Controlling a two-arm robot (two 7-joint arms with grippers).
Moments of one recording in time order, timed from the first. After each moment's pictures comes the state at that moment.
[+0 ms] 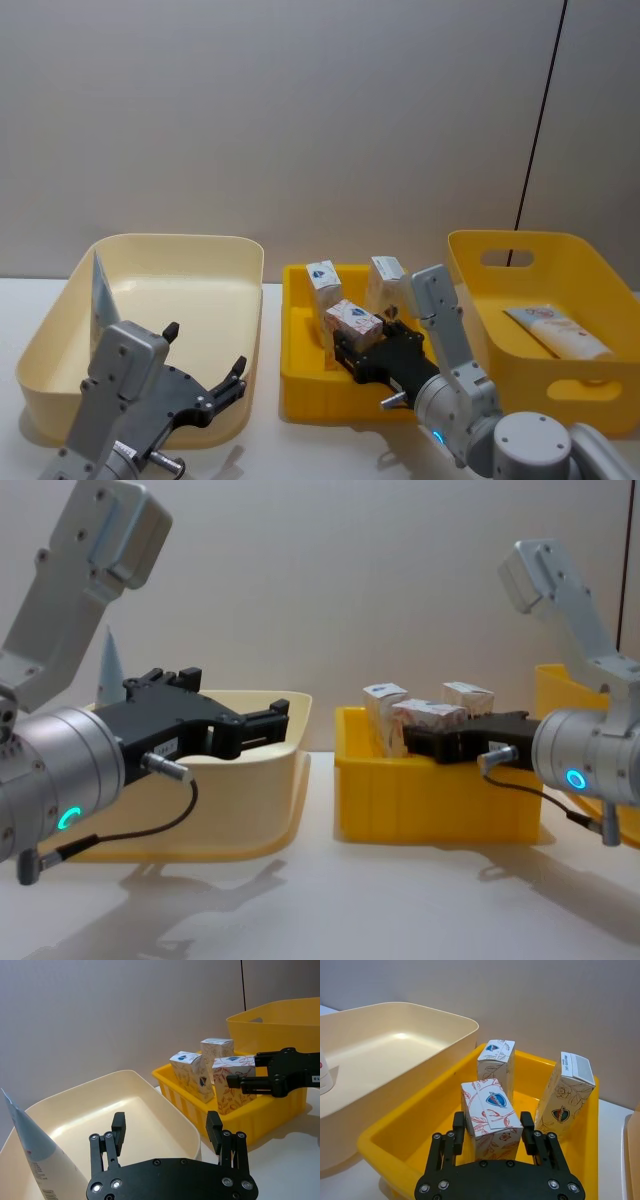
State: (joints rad) left arm -0.24 0.38 0.45 -1.63 -0.20 0.01 -0.01; right arm 0.49 0.15 -0.37 -1.18 0.15 0.17 0.19
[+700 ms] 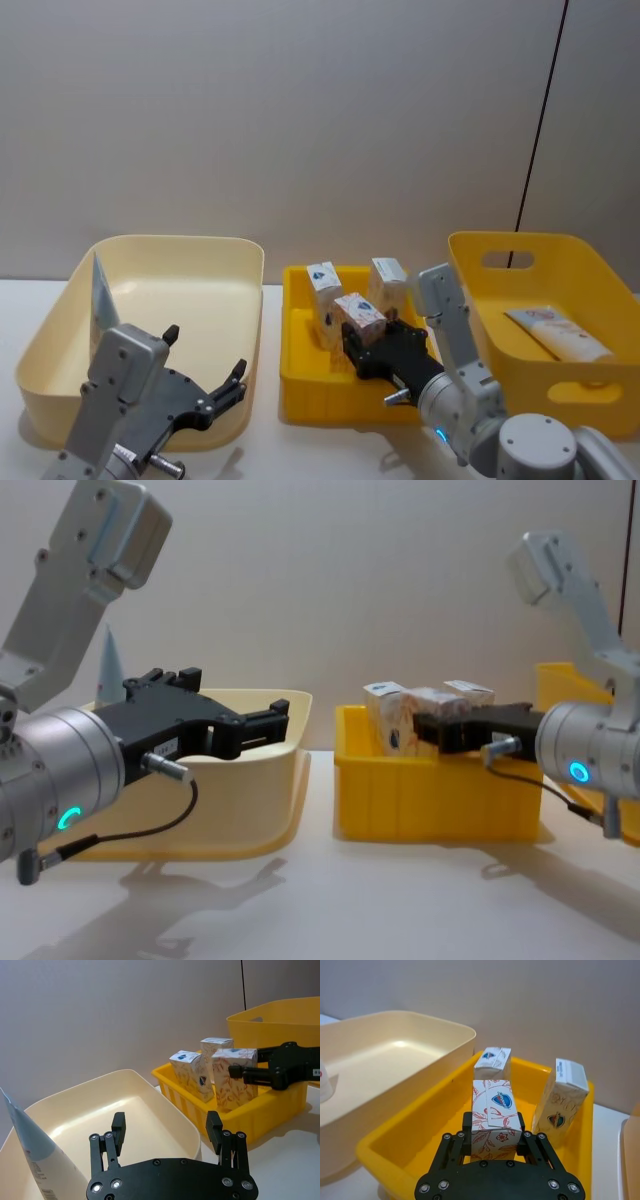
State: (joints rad) left arm -0.24 0.38 0.45 -1.63 -0.20 0.01 -0.01; right arm 0.49 0.14 -0.35 -1.18 0.15 0.15 0.20
